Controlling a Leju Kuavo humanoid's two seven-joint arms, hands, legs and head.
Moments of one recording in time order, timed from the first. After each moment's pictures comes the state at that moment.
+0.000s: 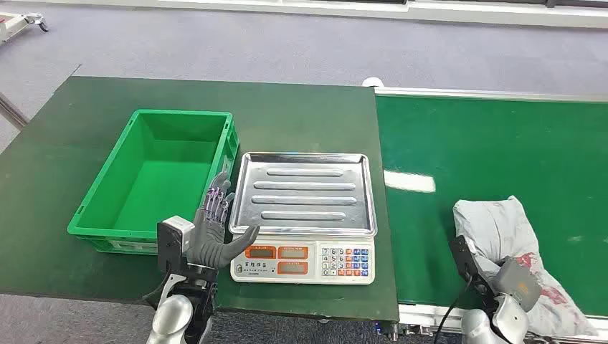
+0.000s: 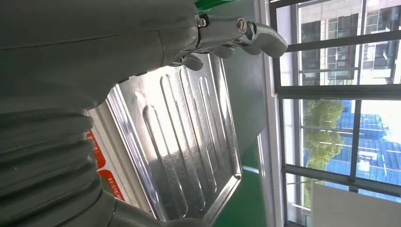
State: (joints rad) left arm 0.01 -0.21 -0.14 -1.40 -0.07 -0.09 -0.36; right arm -0.20 0.03 -0.31 -0.90 1.27 -0.49 0.19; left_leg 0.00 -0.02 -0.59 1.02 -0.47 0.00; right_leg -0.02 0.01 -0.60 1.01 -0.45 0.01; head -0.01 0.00
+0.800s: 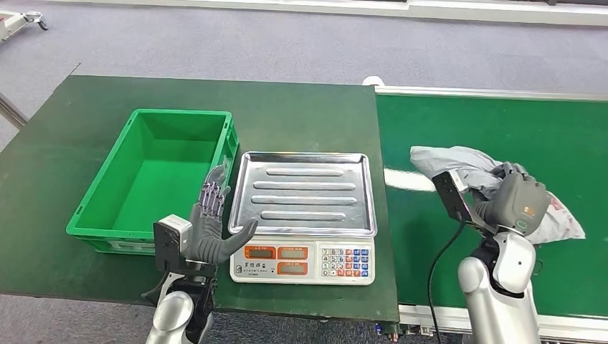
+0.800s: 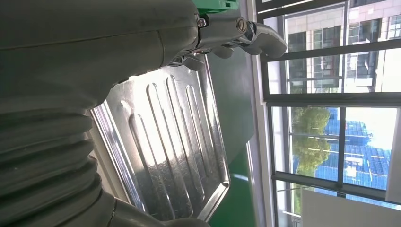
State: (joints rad) left arm -0.01 -0.22 -0.14 -1.40 -0.08 -0.07 -0.41; right arm -0.29 -0.02 -0.03 -1.34 1.25 -0.49 0.14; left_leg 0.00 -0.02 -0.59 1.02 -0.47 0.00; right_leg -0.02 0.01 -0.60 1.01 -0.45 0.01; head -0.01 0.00
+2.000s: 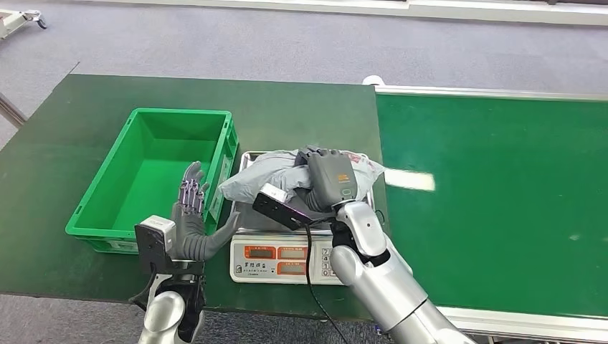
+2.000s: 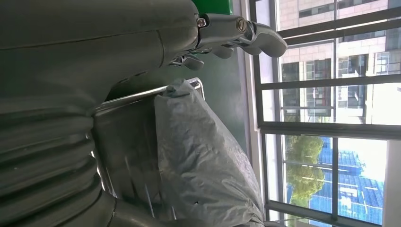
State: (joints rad) left arm 0.00 -0.22 -0.10 -1.44 -0.10 0.00 -0.42; right arm -0.54 0.22 0.65 -1.11 0.99 -0.33 0.05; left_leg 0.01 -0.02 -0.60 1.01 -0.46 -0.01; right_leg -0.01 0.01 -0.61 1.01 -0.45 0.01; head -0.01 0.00
